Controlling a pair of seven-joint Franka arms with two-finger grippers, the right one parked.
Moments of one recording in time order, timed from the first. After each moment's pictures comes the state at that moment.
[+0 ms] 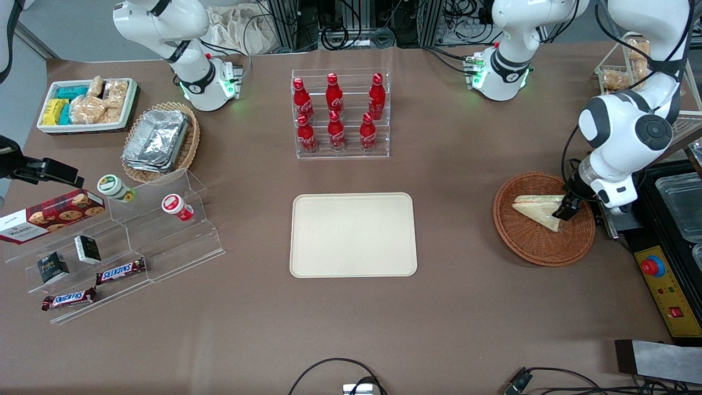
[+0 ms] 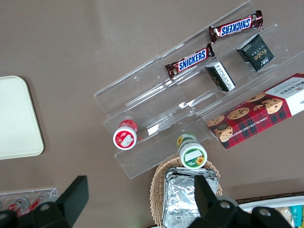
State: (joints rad) arm 0.15 0.08 -0.05 -2.40 -0.01 2.52 -0.96
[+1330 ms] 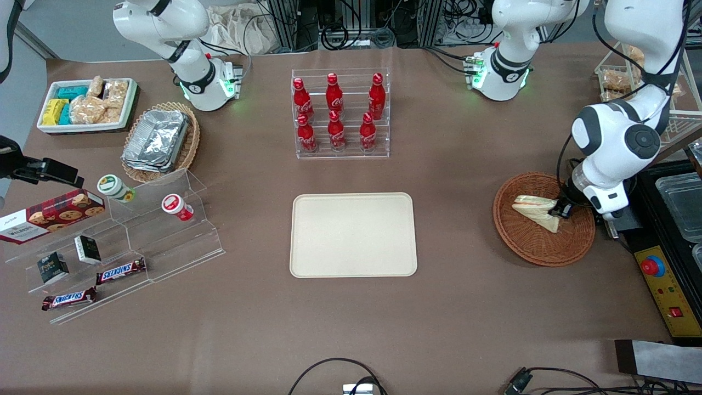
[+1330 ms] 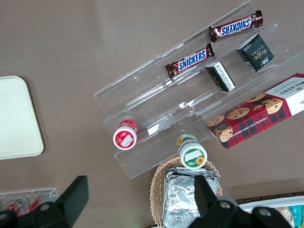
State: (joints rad) arm 0.15 0.14 -0.05 -2.39 0.00 2.58 -0.96
